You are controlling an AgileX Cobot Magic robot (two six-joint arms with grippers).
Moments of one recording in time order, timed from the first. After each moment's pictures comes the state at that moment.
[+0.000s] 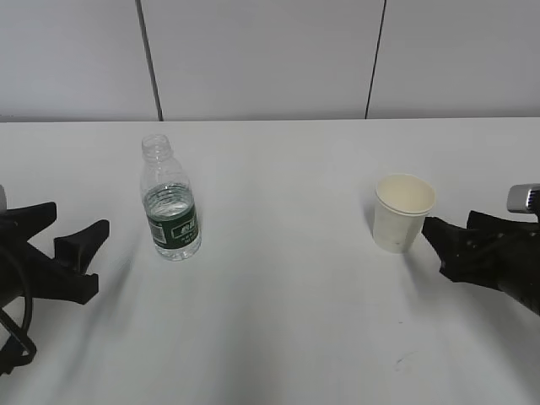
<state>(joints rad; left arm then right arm) -0.31 1.65 -0.19 0.08 -1.14 0.04 0.02 1.82 -0.29 -0.23 -1.14 0.17</state>
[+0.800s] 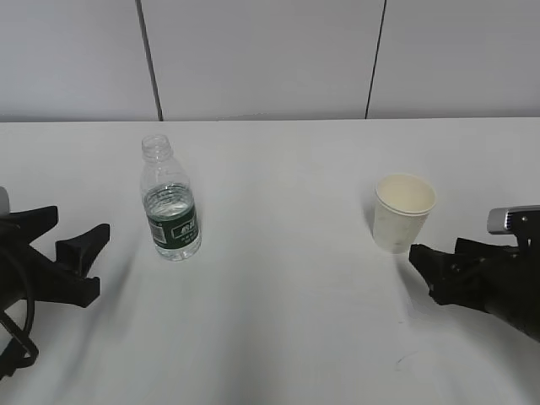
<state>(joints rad) -0.31 1.67 -0.19 0.08 -1.14 0.04 0.02 1.94 -0.30 -0.28 -1.15 0.19</state>
